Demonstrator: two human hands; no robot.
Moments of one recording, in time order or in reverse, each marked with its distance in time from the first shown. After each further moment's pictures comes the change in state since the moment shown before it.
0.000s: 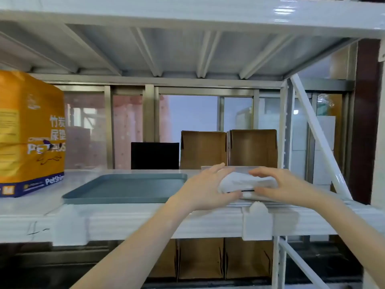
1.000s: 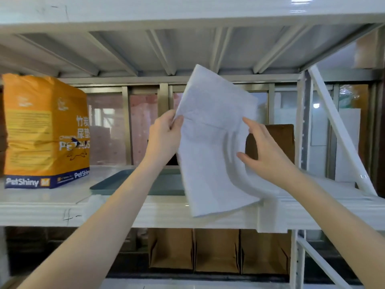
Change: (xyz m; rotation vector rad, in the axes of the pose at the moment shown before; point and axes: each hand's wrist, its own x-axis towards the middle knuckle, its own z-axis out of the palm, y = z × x) left_hand -0.036 -0.039 -0.101 -0.413 0.819 -0.145; right_hand 0.022 -0.076 0.011 0.139 0.422 -0.302
